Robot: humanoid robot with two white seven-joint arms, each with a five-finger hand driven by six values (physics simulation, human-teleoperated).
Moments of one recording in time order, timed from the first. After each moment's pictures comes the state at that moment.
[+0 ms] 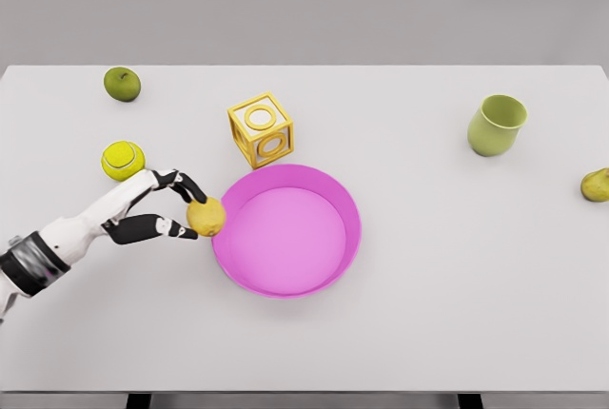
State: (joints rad) left arm -0.02 0.75 -0.35 -1.74 0.19 -0.33 -0.26; right arm 0.05 0.00 -0.30 0.08 0.25 -0.01 0.09
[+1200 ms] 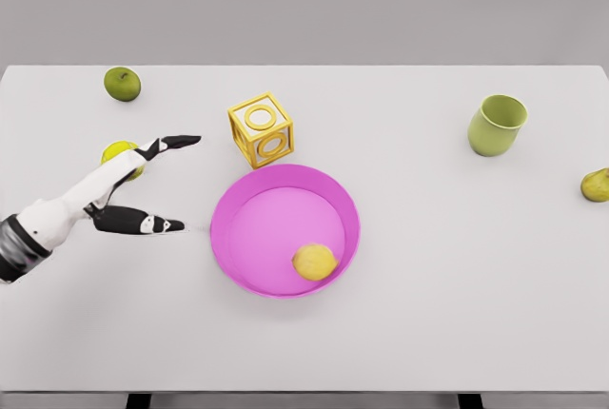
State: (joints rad) left arm -0.03 0.79 -0.27 -1.79 0.19 -0.34 -0.27; right arm 0.05 0.00 -0.30 0.08 0.25 -0.01 0.09
